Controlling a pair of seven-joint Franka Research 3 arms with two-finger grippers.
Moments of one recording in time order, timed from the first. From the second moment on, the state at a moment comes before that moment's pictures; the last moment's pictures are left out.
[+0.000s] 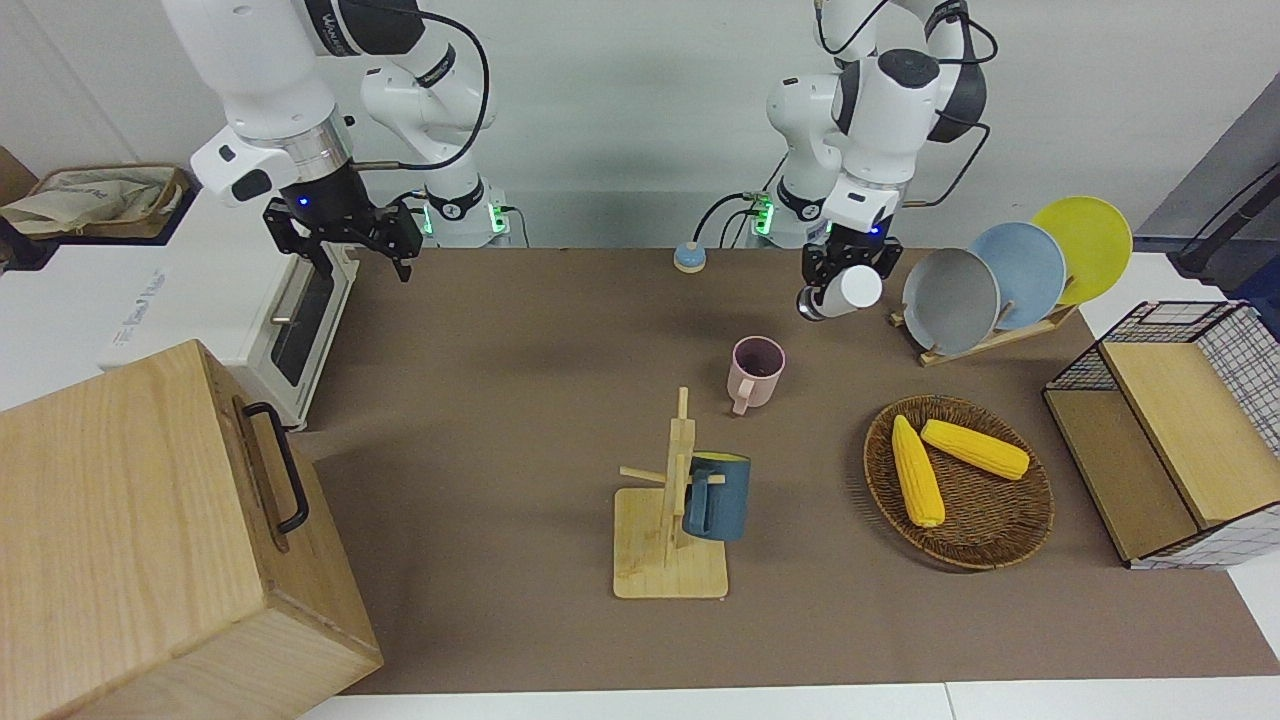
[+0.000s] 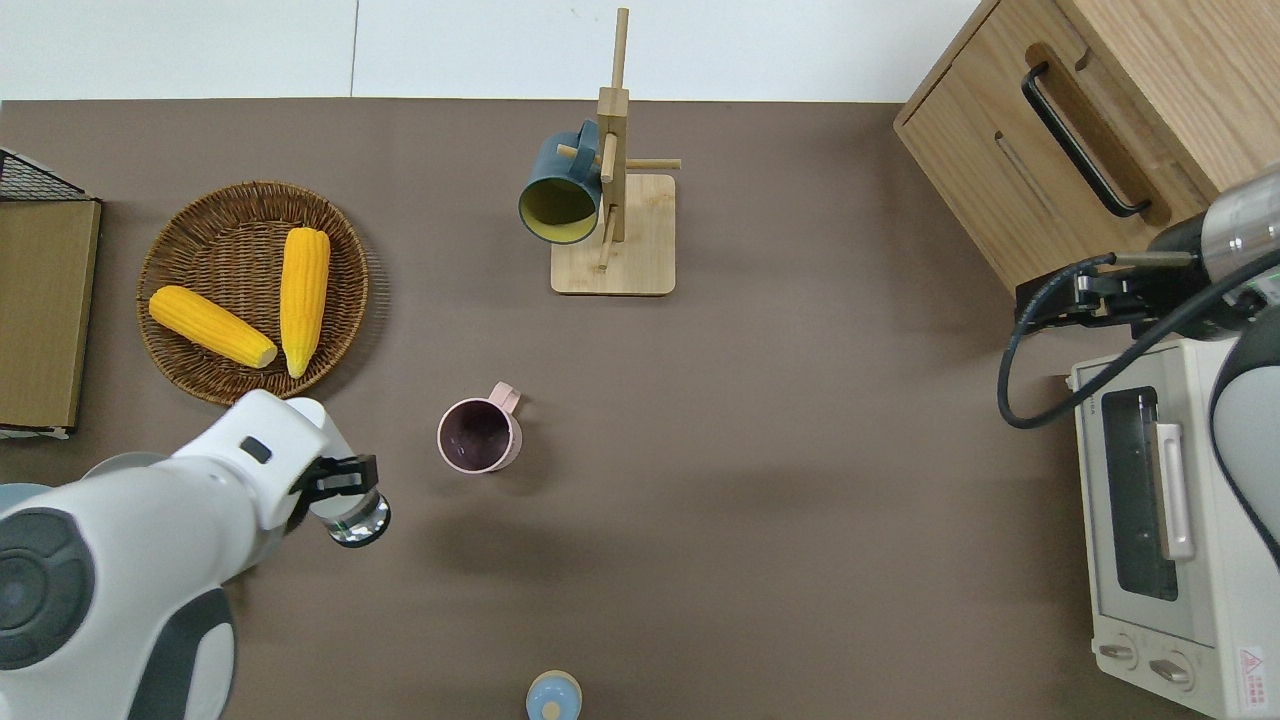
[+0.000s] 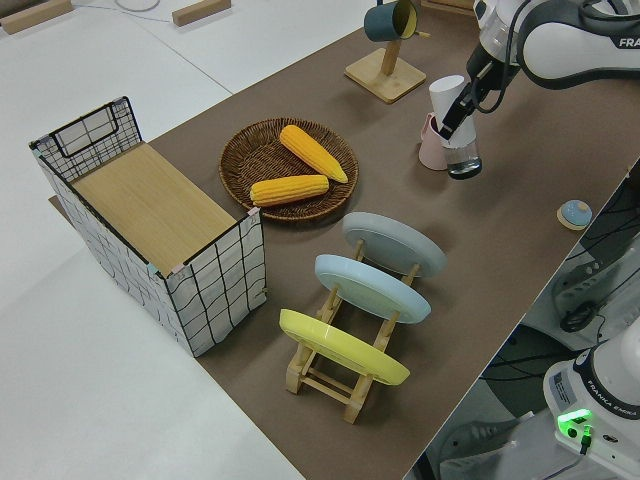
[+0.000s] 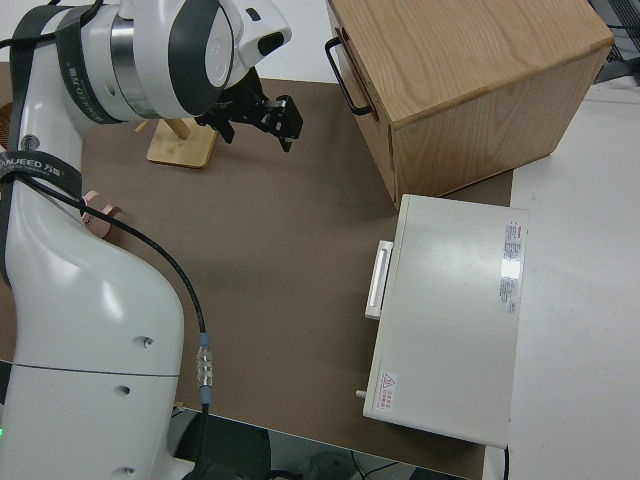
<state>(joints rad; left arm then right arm) 0.06 -0.34 -0.25 -2.33 -0.05 2.18 -0.24 -0.13 0.13 0.22 -1.39 -0.02 1.49 0.17</state>
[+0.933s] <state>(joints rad) 0.51 -0.11 -0.23 -1.81 -0.03 2.18 0.21 -0.13 0.13 0.22 -1.39 -0.02 1.49 0.17</state>
